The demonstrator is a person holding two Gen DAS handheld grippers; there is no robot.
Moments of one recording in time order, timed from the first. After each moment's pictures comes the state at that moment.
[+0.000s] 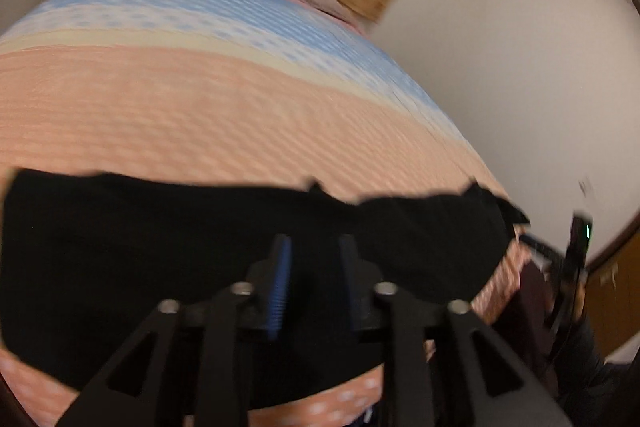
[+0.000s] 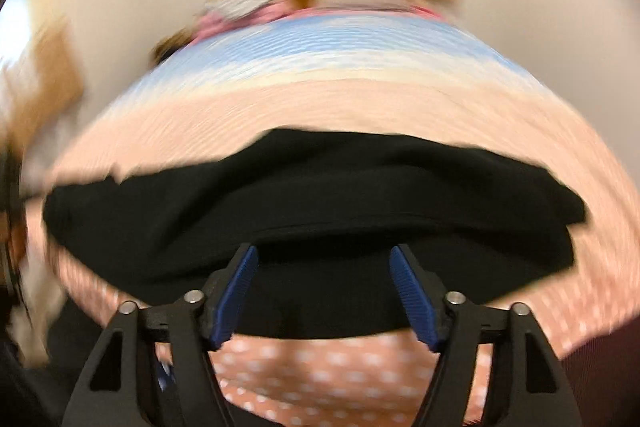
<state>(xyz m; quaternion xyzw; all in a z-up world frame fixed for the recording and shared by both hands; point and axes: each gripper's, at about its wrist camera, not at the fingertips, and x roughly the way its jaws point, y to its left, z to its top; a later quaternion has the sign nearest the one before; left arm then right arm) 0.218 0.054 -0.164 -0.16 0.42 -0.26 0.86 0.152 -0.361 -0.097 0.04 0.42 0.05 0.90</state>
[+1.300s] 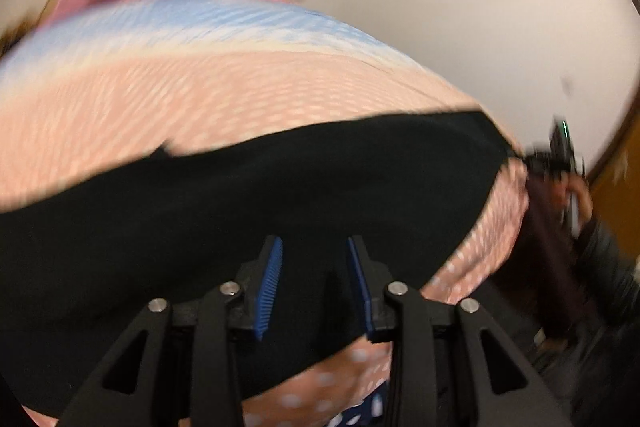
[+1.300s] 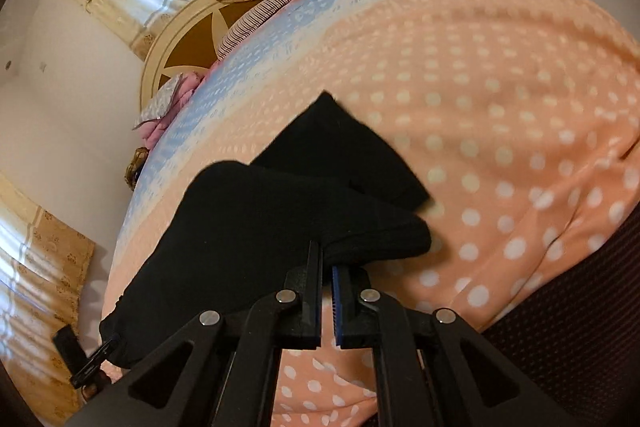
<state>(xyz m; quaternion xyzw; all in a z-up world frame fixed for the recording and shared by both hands) 0.176 -0.066 -0.165 0.02 0.39 -0.33 0.86 0.135 -0.545 -0.151 0.31 0.40 -0.01 0.86</state>
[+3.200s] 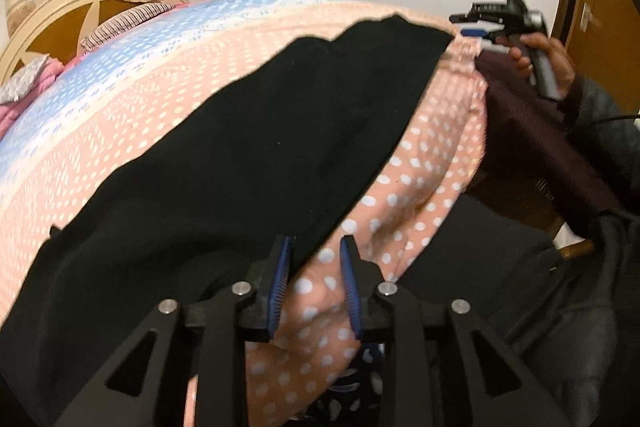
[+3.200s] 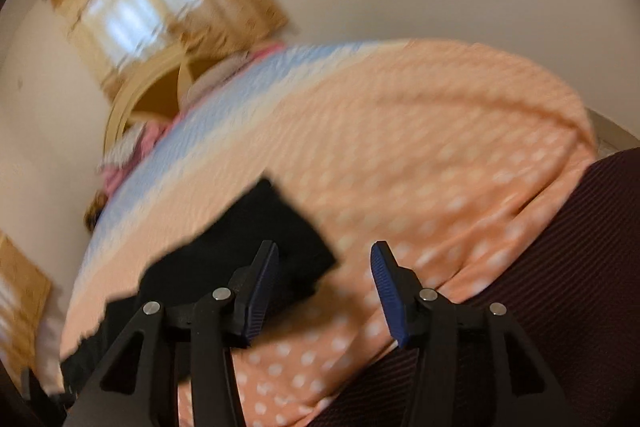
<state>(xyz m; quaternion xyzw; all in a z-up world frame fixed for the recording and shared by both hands) 0.125 -0.144 -0.164 0.18 0.38 -0.41 0.81 0.092 -0.577 -0.117 0.27 0.31 -0.12 0.90</state>
